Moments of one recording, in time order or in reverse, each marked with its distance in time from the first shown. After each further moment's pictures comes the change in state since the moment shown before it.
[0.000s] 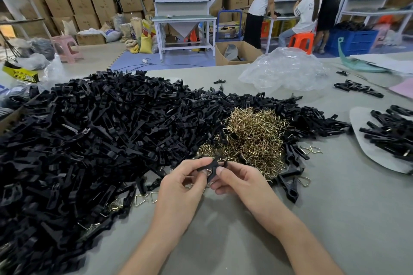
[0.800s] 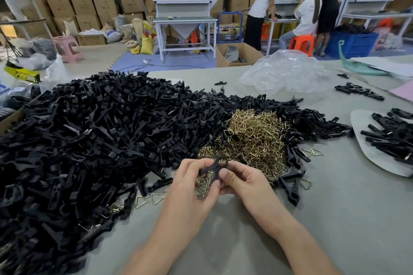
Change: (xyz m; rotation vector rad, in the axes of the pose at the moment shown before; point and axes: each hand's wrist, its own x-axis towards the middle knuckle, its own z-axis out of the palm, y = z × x) left_hand -0.004 -0.010 0.002 0.345 -0.038 0.248; right_hand -0.002 -0.003 0.001 0.036 0.037 -0.039
